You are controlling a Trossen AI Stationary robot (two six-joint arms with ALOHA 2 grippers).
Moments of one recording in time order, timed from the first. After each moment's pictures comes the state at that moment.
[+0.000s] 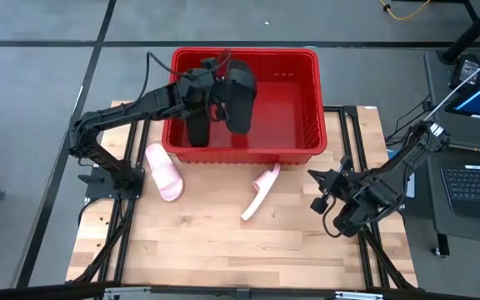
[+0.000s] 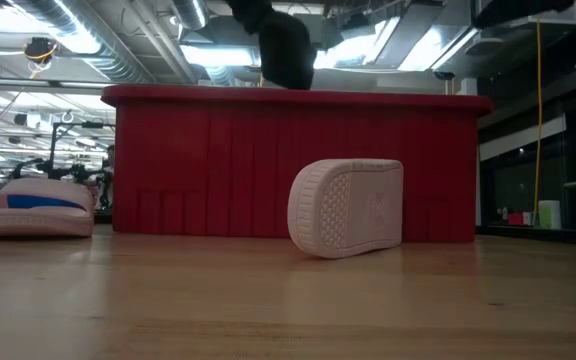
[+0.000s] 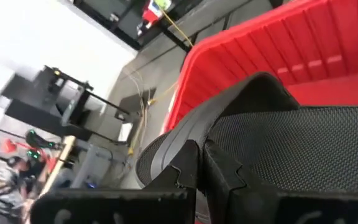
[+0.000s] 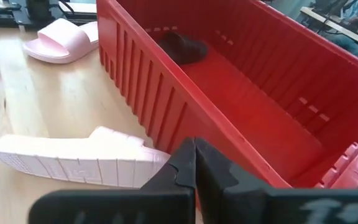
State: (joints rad) left arm 0.35 1.50 1.56 -0.40 -0.46 0.69; right arm 0.76 1.19 1.02 -1.16 1.15 1.04
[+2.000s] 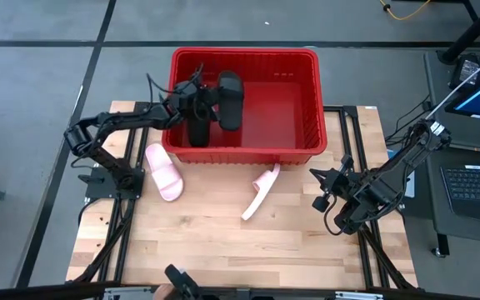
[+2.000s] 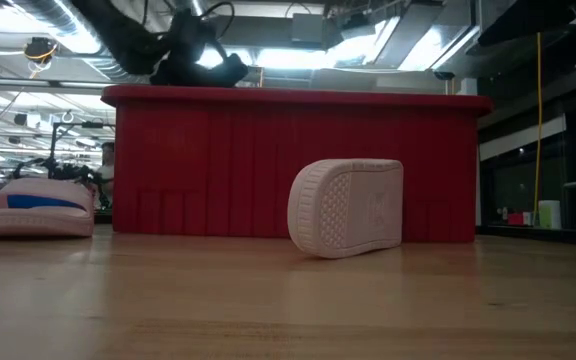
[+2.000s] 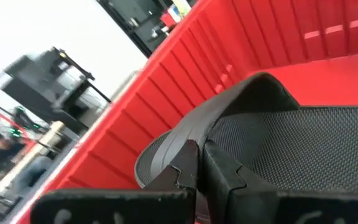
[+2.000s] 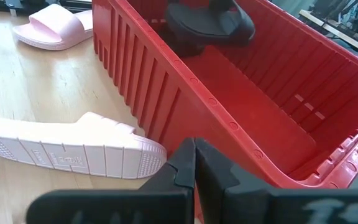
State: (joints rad) left arm 0.66 1.50 0.85 0.47 -0.16 0.63; right arm 0.76 1.14 0.94 -1.14 1.15 1.01
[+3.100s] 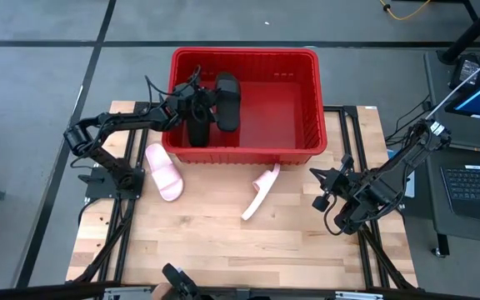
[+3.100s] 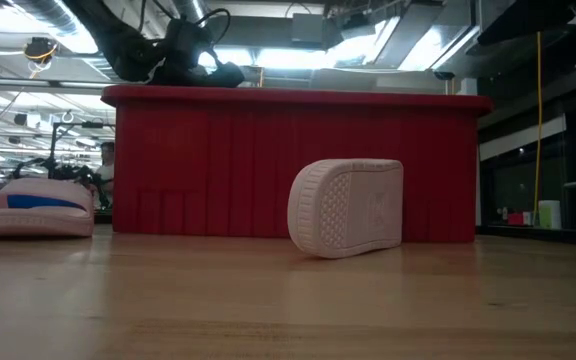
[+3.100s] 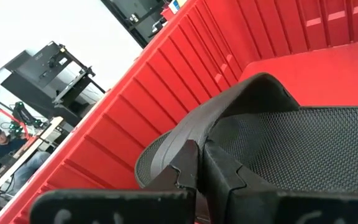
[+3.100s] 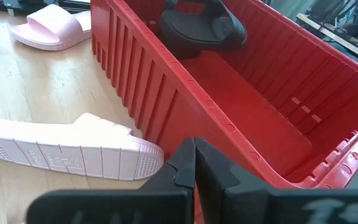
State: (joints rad) left arm 0.68 1.50 0.81 0.50 -0.15 0.62; right arm 0.76 1.14 0.94 -1.15 1.16 1.01
